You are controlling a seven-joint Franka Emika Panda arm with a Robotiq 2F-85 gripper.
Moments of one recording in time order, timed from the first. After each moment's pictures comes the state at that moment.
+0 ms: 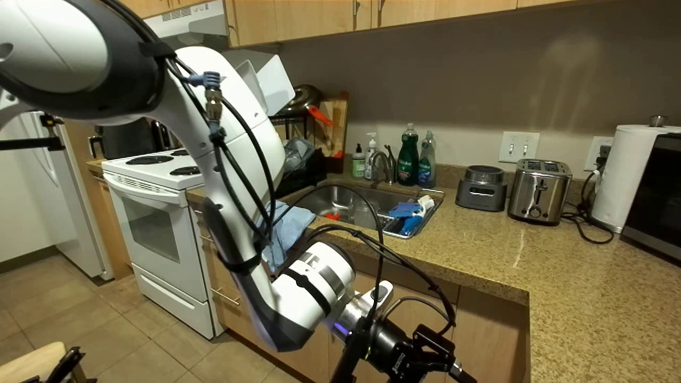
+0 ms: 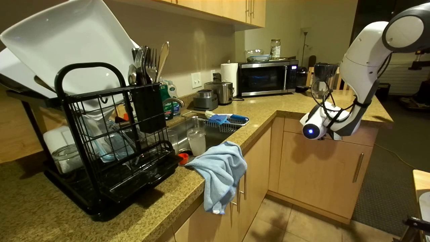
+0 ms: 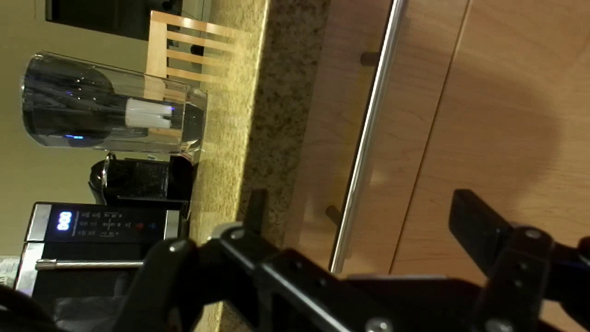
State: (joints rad) arm -0.25 0.74 -0.18 -1.98 -1.82 2.10 0.99
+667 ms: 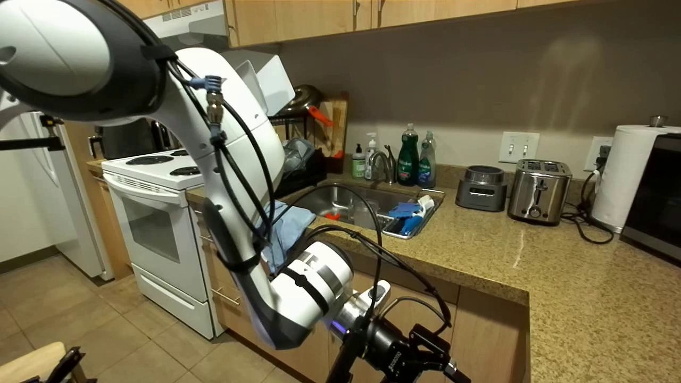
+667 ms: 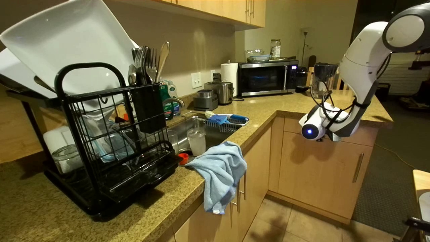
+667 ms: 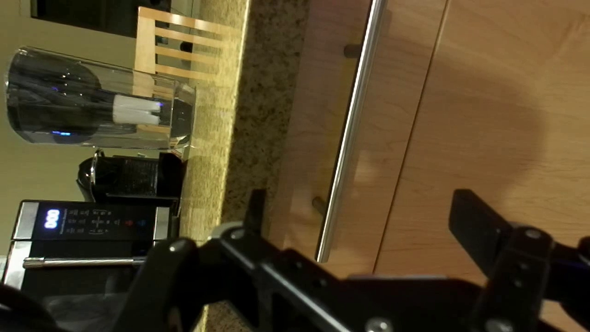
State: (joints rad) arm -0.25 0.74 -0.16 -1.98 -1.81 2.11 0.98
